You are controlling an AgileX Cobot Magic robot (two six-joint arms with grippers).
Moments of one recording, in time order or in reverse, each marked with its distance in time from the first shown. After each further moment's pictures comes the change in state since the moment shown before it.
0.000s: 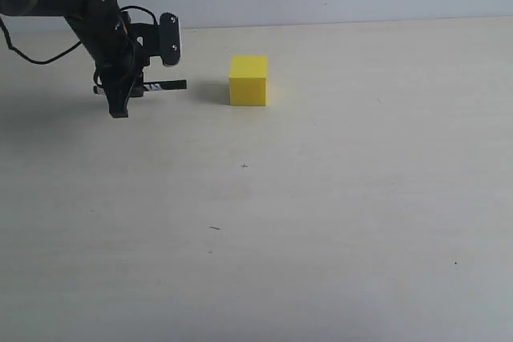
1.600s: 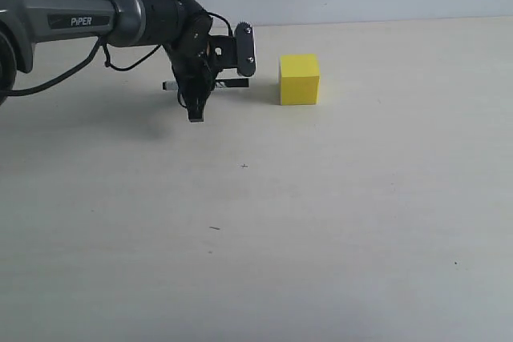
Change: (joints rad) left arm -0.213 0.171 -0.205 0.243 -0.035 -0.356; right arm 0.000 0.000 0.000 0.000 0.000 0.000
